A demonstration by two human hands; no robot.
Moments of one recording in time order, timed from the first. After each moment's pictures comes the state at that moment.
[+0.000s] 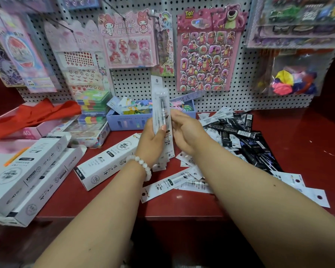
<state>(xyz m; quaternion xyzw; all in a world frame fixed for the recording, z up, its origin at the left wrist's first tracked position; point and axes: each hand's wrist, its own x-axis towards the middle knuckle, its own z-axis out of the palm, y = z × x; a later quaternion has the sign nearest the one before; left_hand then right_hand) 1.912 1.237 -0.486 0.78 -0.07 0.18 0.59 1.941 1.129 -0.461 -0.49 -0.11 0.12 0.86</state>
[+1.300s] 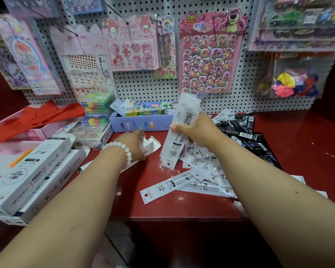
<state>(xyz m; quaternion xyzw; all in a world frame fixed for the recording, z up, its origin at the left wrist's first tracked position) 1.921 1.307 -0.462 0.99 0.03 -0.05 0.10 1.928 1.091 -0.438 -0.85 -0.13 -0.02 0.51</state>
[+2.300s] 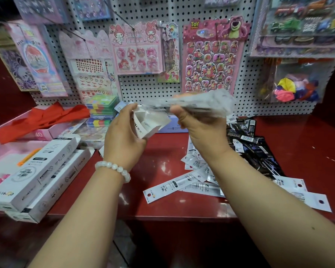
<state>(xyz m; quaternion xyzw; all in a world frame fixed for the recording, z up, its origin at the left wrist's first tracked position) 1.867 1.289 -0.440 0.88 -0.01 0.36 0.30 1.874 1.118 -0.412 -0.55 -0.30 -0.26 0.74</state>
